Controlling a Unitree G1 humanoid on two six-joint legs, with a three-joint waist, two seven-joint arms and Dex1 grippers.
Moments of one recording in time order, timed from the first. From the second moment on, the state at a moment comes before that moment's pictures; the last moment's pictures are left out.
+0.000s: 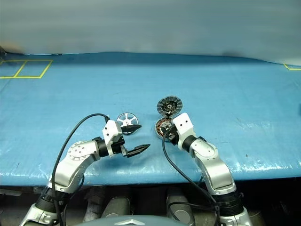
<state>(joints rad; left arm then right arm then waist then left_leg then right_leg) -0.12 0.43 -0.21 -0.19 -0.28 0.23 -0.84 -0.11 -0.28 0.14 -0.34 0.15 0.56 0.43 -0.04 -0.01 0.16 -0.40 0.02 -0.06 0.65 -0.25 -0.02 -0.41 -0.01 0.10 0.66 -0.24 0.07</state>
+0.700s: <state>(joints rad) -0.11 0.43 -0.21 -0.19 -0.28 0.24 -0.83 -0.14 -0.30 0.22 -0.26 0.02 0.52 0.38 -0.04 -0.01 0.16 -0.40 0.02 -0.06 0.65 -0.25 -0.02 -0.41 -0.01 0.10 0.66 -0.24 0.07</state>
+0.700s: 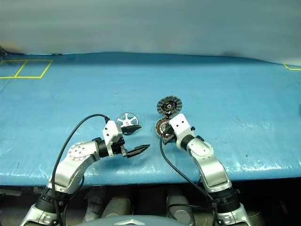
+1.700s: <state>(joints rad) -0.11 0.43 -0.21 -0.19 -0.29 0.24 -0.84 -0.13 -0.22 0.14 -0.28 0.16 0.55 0.44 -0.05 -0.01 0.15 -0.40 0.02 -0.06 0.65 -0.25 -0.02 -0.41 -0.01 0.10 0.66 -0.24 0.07</state>
